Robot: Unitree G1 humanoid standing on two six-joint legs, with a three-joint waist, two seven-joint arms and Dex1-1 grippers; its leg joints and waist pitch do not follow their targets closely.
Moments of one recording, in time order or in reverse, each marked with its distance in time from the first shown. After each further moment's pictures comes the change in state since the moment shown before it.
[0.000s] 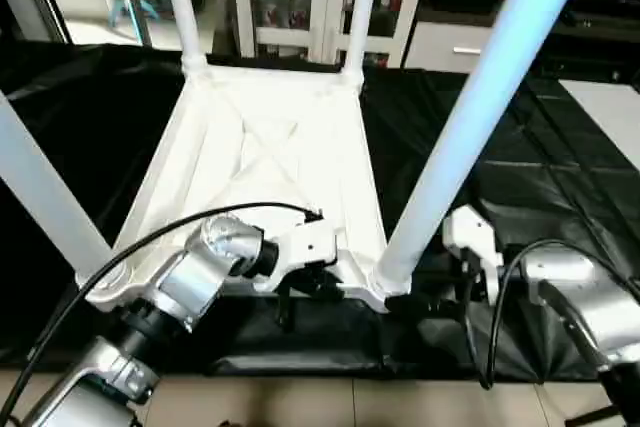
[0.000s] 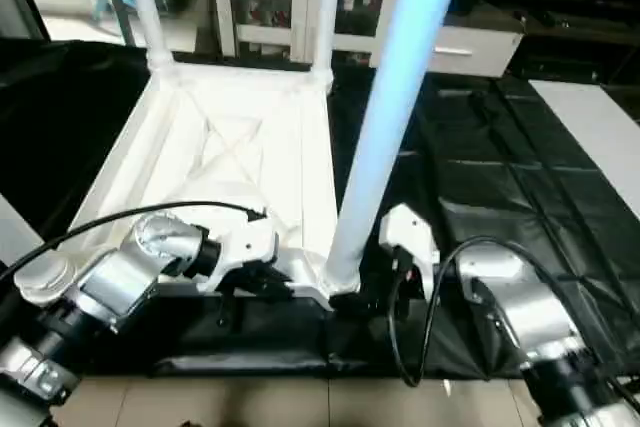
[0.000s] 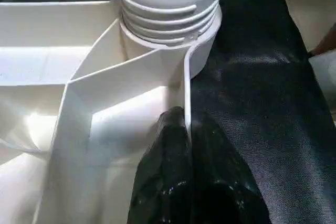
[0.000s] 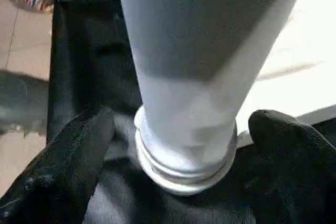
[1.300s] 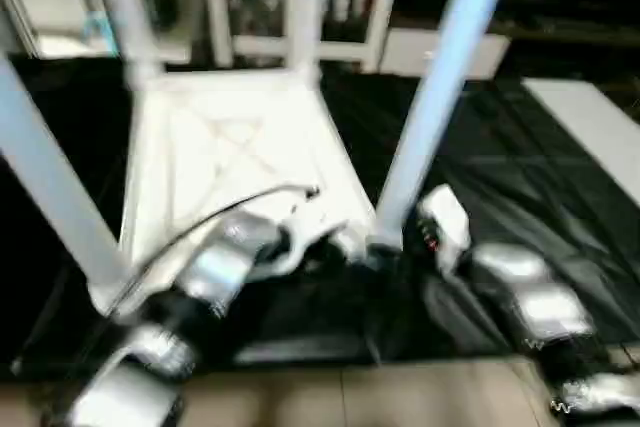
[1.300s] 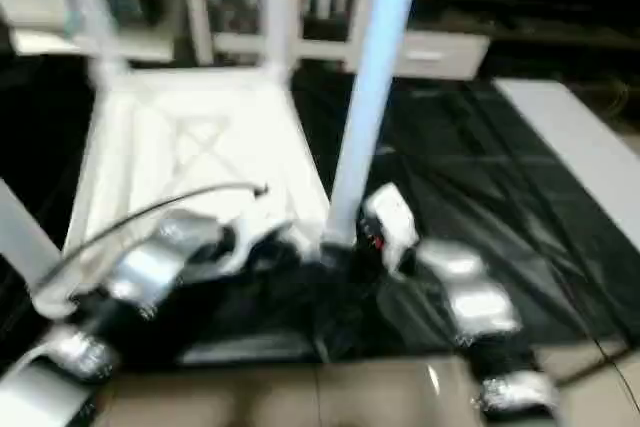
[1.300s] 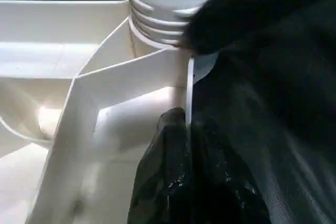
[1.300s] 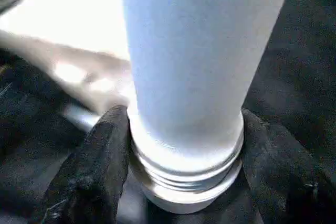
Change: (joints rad) left arm -0.126 -0.253 0.119 0.269 0.059 0.165 0.476; right arm -0.148 0.396 -0.153 0.376 -0.097 -0.029 -0.650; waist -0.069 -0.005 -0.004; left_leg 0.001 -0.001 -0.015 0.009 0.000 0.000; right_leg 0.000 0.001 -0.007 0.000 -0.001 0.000
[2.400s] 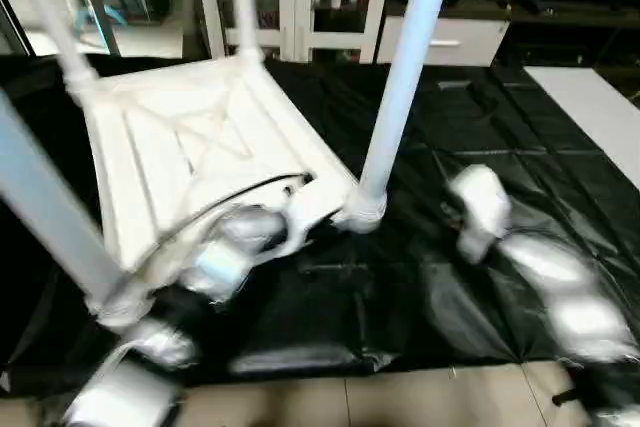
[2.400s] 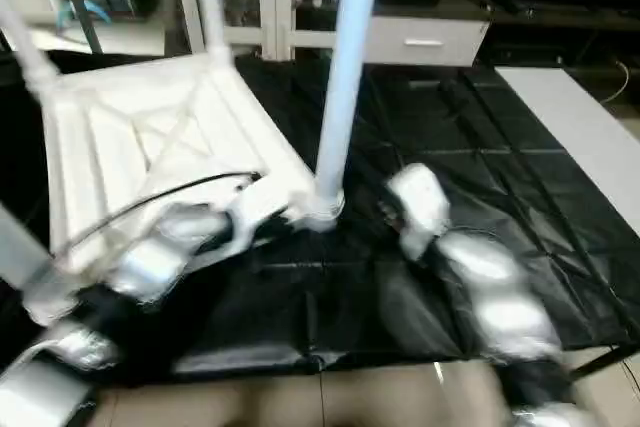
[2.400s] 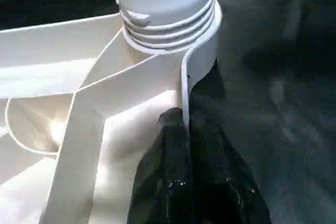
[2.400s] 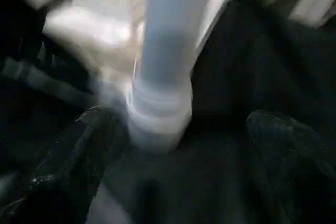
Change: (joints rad) left arm 0.066 0.180 -0.020 -0.081 0.007 -0.204 -0.129; right arm 0.232 -0.301 -0.036 -0.410 0.093 -0.015 0.325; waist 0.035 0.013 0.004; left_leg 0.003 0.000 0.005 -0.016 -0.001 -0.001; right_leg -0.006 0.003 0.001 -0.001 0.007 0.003
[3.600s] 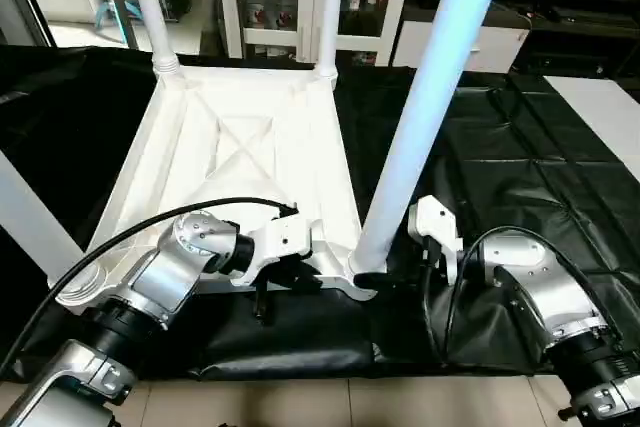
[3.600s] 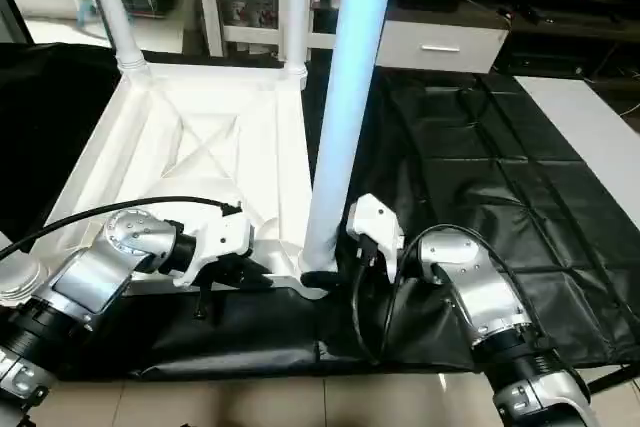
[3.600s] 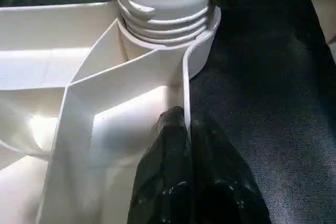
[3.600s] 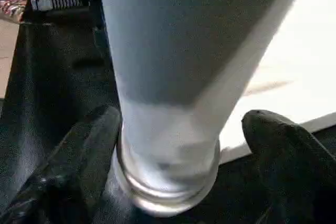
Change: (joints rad) left arm 0.080 0.149 -0.054 -0.177 -0.082 -0.012 -0.347; right arm -0.174 0.057 0.195 0.195 -0.053 -0.099 0.272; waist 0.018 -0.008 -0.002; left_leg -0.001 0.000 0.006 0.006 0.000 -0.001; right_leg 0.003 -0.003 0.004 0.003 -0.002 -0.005
